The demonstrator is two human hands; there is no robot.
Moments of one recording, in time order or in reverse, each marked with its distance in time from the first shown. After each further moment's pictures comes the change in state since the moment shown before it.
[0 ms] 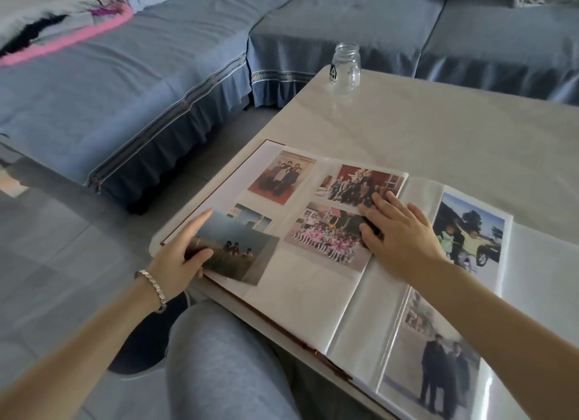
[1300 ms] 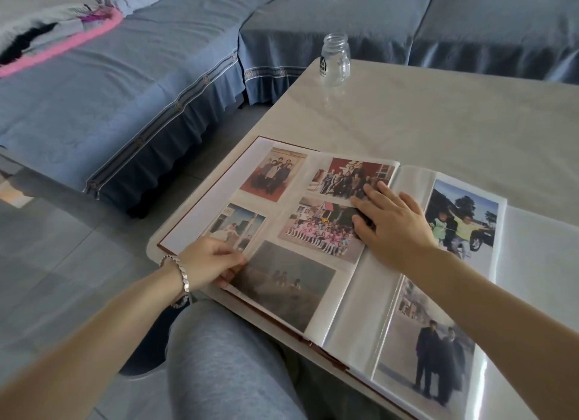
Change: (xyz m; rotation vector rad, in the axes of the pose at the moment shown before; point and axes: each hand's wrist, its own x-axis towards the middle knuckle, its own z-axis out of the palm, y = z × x) left_hand 0.002 0.061 0.018 -0.034 -0.286 -0.361; right_hand -0.001 -0.002 0.000 0.014 0.004 -0.015
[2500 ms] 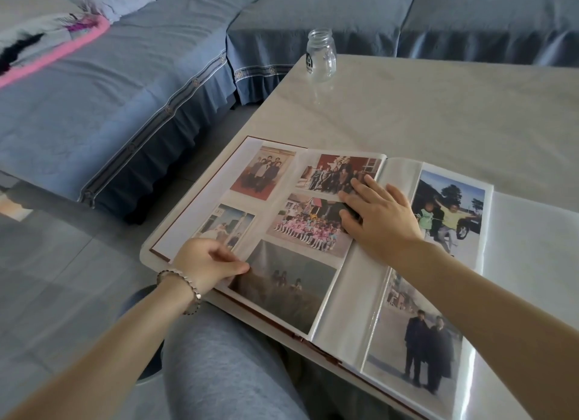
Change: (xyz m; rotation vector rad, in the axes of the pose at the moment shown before) left_hand -0.013 0.013 0.015 0.056 0.222 0.014; right_hand -0.001 0.002 0.003 0.039 0.018 -0.007
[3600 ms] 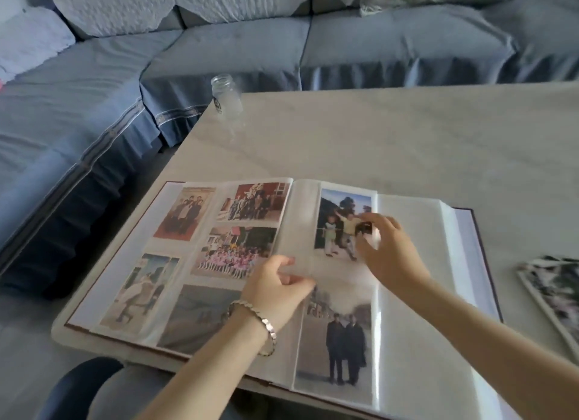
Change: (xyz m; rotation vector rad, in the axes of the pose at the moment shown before) left_hand -0.049 0.112 0.116 -0.036 -0.289 0.273; right_hand -0.088 0.072 -0.021 0.650 0.285 0.432
